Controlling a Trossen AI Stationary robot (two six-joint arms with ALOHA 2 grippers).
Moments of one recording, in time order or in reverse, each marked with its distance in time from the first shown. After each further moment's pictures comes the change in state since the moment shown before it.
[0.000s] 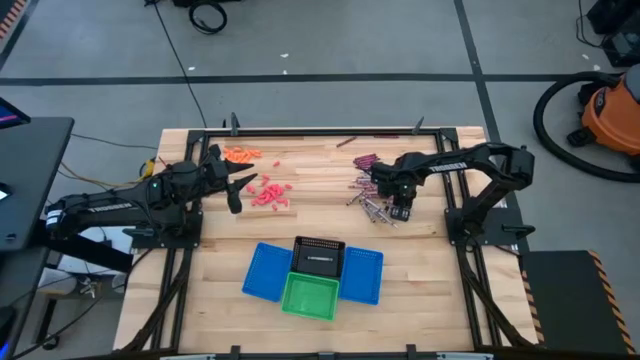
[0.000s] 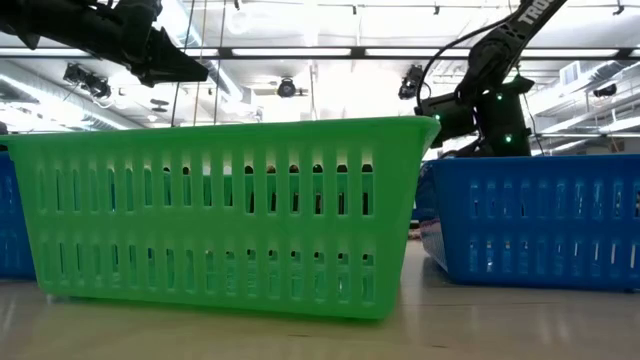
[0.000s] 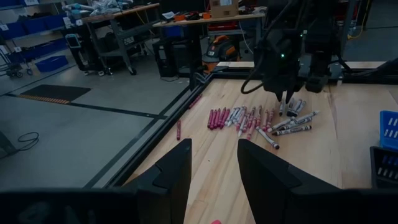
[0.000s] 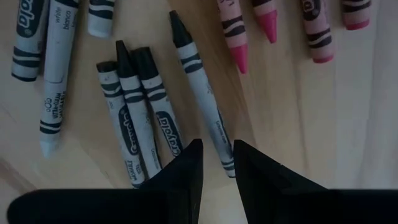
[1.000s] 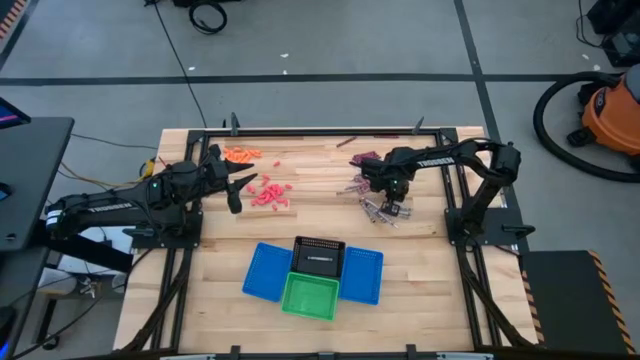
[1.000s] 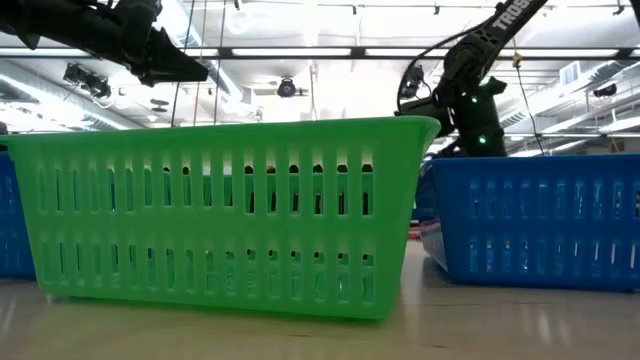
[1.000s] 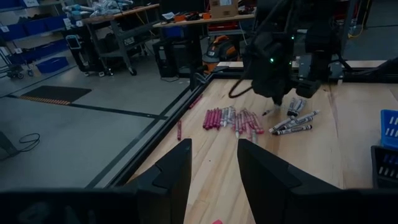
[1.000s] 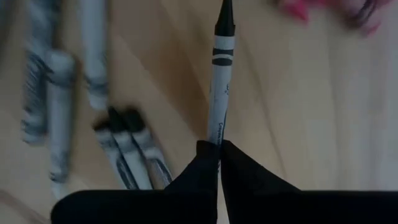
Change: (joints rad) left arm 0.000 0.000 0.000 0.000 0.000 0.007; right arm -0.017 0.109 0.145 -0.051 0.023 0.080
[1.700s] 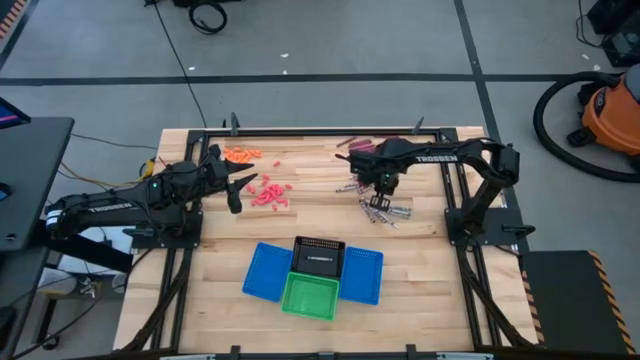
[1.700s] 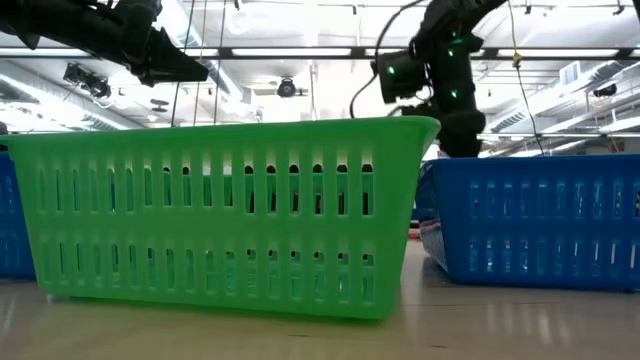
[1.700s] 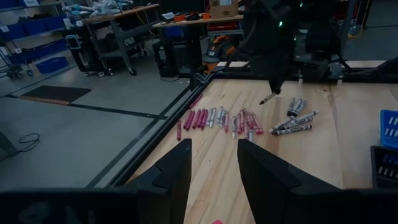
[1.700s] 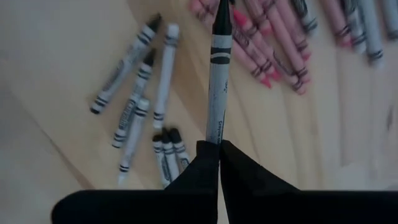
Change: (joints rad) left arm 0.000 0.000 0.000 0.000 0.000 -0.001; right arm 0.094 -0.003 0.277 -0.199 0.007 0.037
